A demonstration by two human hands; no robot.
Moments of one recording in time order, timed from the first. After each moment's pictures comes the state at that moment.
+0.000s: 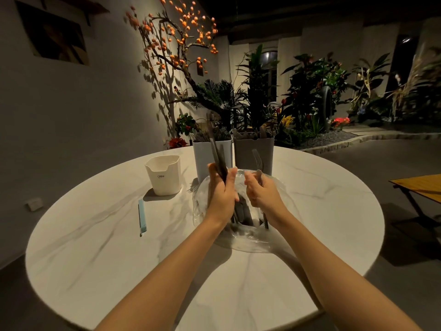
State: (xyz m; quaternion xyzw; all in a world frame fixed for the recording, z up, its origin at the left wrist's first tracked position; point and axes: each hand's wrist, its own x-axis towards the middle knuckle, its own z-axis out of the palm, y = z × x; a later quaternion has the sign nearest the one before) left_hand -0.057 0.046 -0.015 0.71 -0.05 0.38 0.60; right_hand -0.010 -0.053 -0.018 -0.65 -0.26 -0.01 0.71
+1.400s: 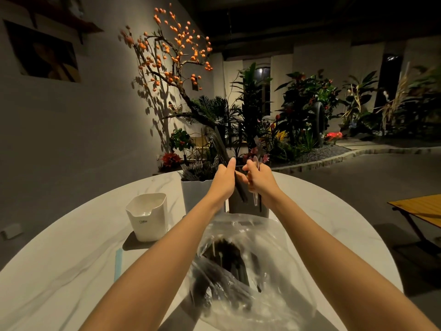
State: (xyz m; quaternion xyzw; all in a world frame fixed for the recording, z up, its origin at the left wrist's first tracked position) left_hand 0.072 0.068 0.084 0.80 0.05 0.19 0.57; right_hand 0.115 -0.031 0.077 -0.69 -0.21 -0.02 0.69
